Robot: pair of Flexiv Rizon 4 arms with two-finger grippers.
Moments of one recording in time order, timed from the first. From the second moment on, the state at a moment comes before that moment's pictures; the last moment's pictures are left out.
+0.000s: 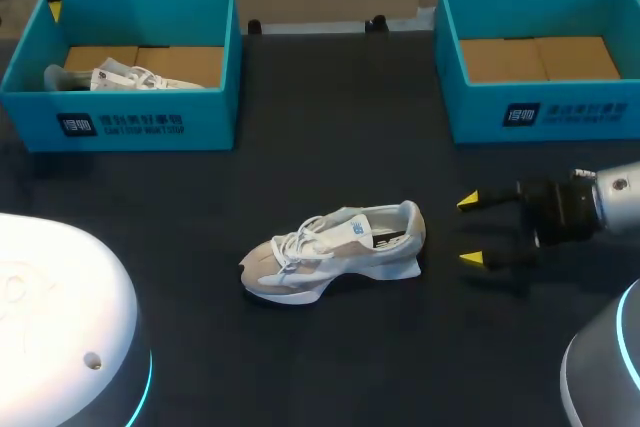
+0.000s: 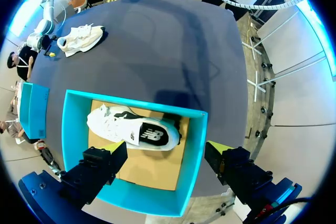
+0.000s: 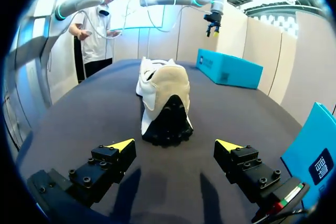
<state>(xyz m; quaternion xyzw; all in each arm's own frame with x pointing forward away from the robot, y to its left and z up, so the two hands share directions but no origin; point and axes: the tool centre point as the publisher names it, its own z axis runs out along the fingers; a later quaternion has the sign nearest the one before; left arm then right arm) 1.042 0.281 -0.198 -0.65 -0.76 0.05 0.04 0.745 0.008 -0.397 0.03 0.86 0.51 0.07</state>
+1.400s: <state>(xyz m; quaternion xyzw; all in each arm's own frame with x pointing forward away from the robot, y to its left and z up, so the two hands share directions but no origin) 1.042 0.281 -0.198 -0.65 -0.76 0.05 0.04 0.746 0.058 -0.388 0.00 0.86 0.51 0.03</state>
